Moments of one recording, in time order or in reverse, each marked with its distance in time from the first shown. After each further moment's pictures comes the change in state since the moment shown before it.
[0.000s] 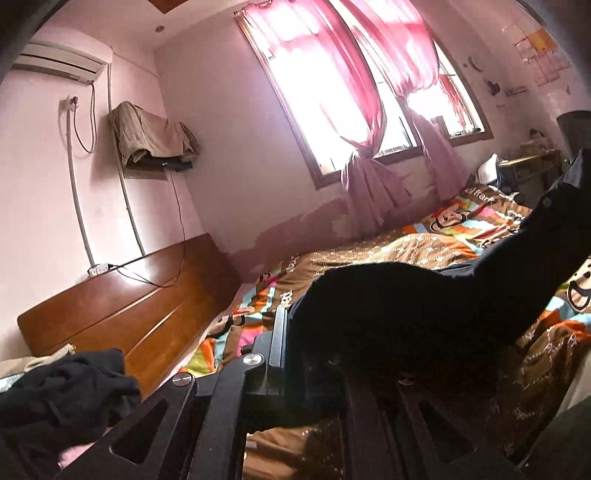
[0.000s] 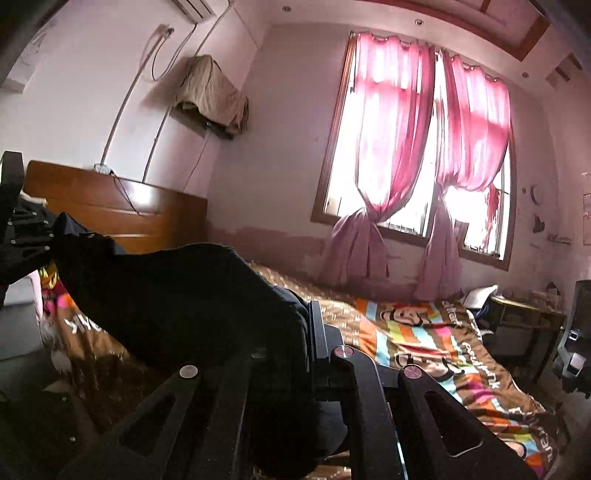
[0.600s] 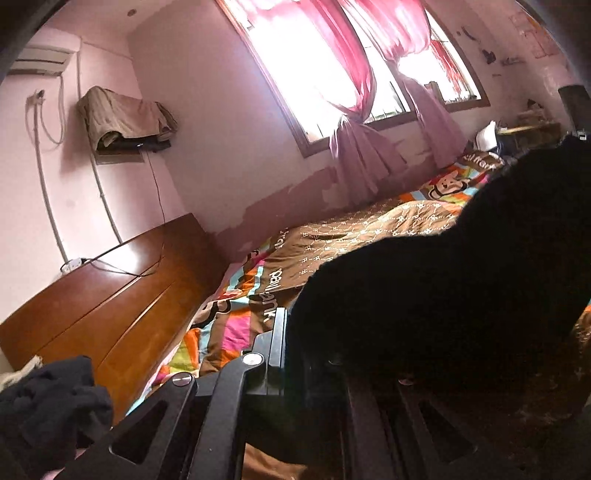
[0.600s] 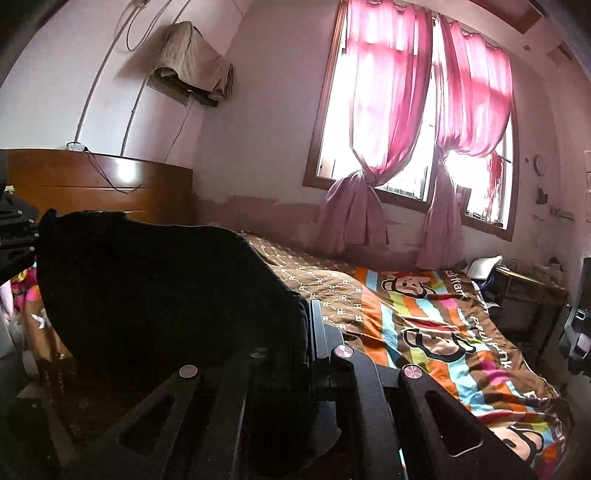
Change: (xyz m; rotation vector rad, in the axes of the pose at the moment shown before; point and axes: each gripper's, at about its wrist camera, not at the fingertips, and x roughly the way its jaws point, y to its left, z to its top) left arm 0.108 -0.024 -0.005 0.071 0.118 -0.022; right arm 0.127 -0.005 -0.028 0.032 0.136 -0.018
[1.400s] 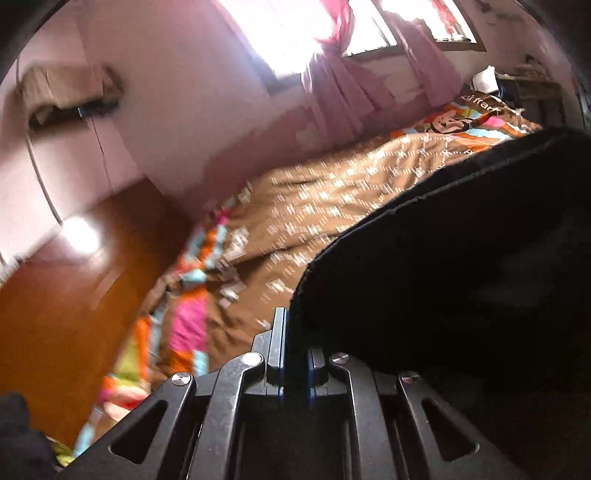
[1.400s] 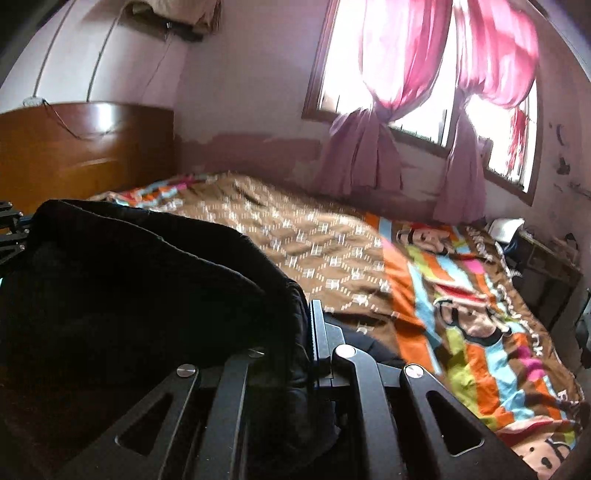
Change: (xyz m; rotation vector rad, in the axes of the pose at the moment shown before) left arm 0.228 -0.048 -0.015 0.035 0.225 -0.108; right arm 0.256 0.006 -0.042 -0.011 0.250 0.008
